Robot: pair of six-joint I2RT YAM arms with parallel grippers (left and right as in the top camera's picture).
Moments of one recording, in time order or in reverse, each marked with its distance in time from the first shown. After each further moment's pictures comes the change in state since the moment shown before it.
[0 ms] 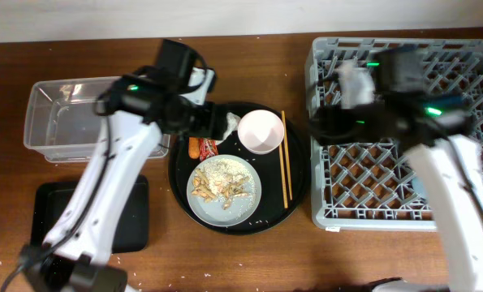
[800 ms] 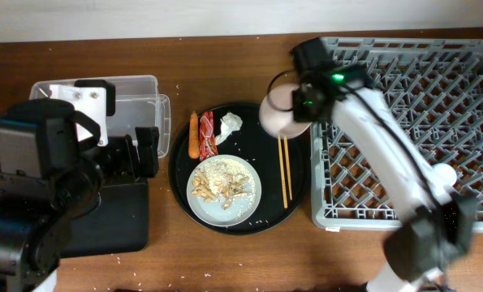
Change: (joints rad) left arm 0.149 -0.520 0.075 -0.137 -0.175 -0.017; right arm 0.147 0.296 0.083 0.149 0.611 0.204
